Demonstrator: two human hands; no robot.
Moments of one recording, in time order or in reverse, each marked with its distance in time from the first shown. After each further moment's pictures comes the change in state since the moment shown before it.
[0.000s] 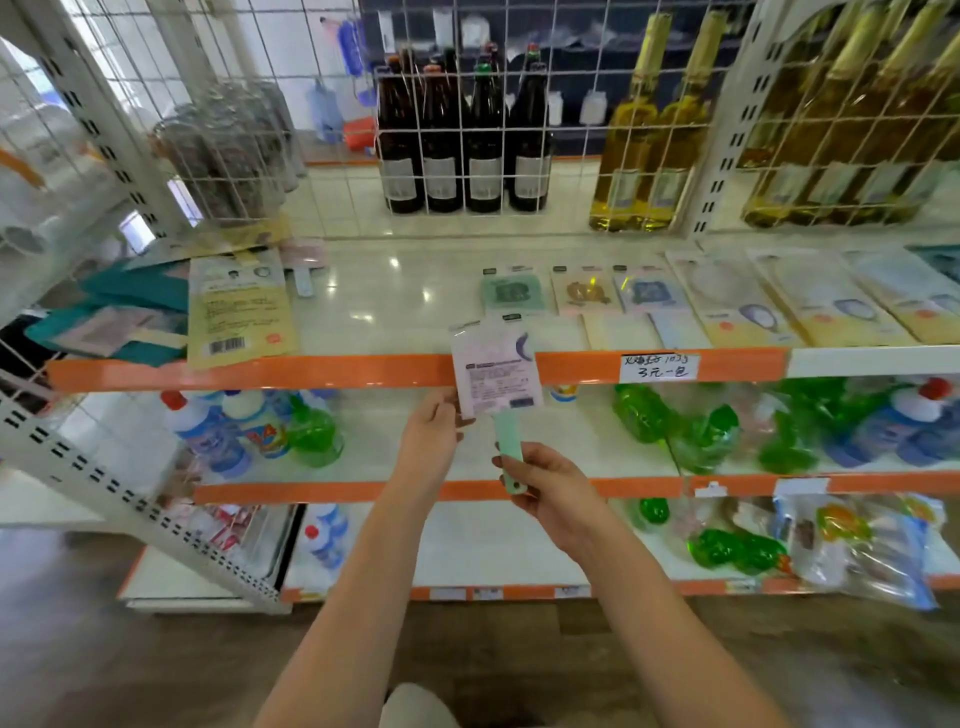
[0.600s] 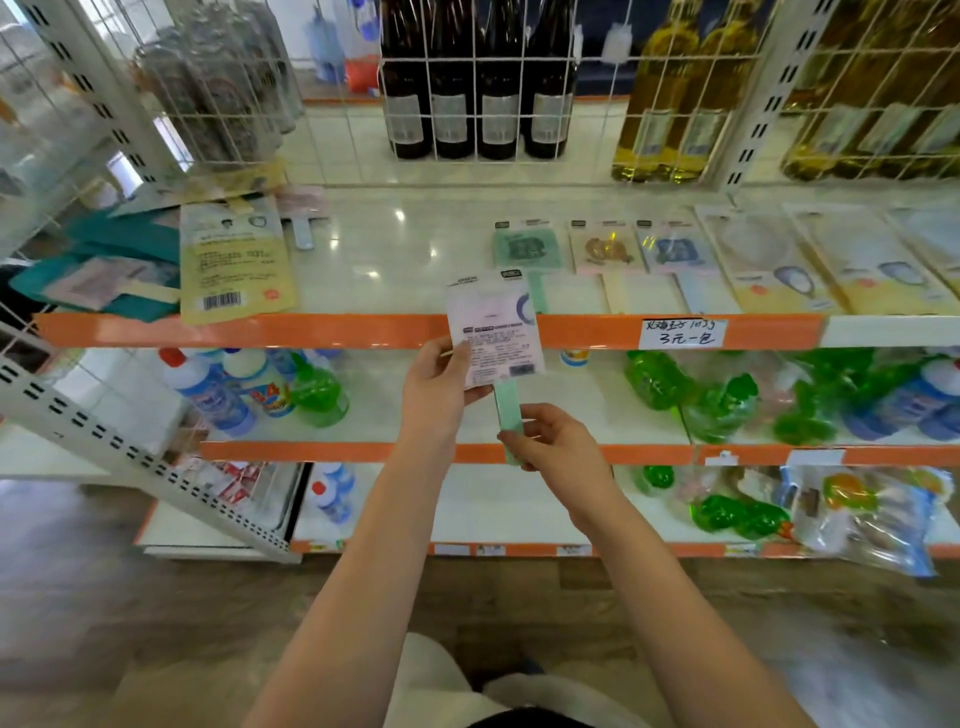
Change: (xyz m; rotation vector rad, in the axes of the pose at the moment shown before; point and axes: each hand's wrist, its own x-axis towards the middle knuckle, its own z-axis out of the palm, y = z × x) left_hand 0.001 0.013 0.005 -0.306 0.076 -0.015; right_hand -0.003 -0.007 0.011 -0.538 0.116 -0.147
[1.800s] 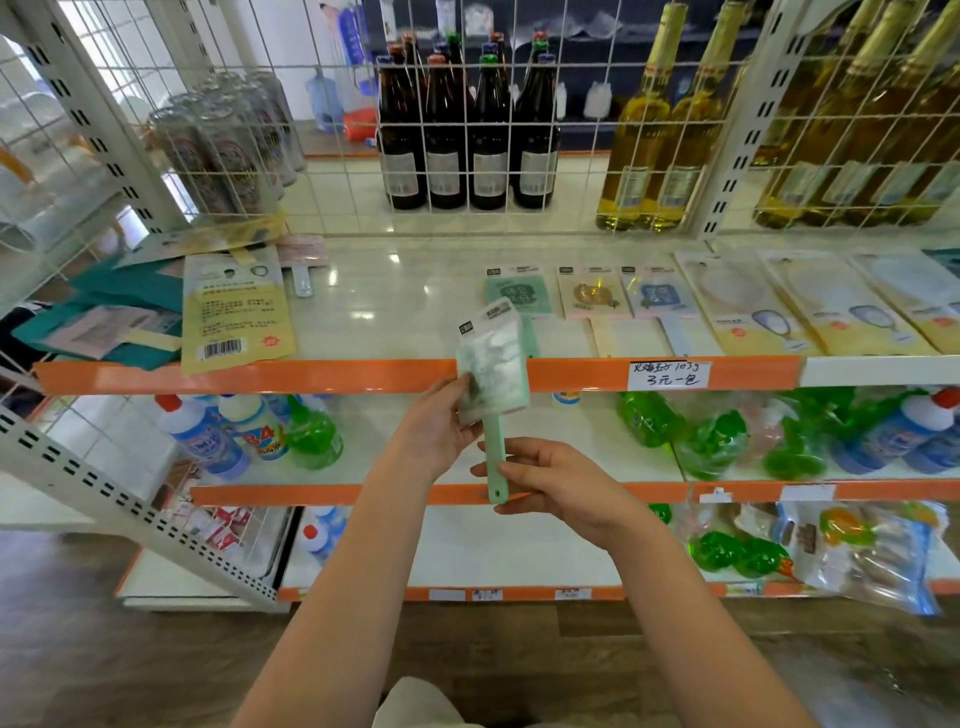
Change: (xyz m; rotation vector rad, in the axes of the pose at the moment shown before) left_hand 0.039 -0.001 0.000 -0.250 -0.186 -0.360; right_hand 0.008 -0.019 -0.023 0.177 -0.400 0.042
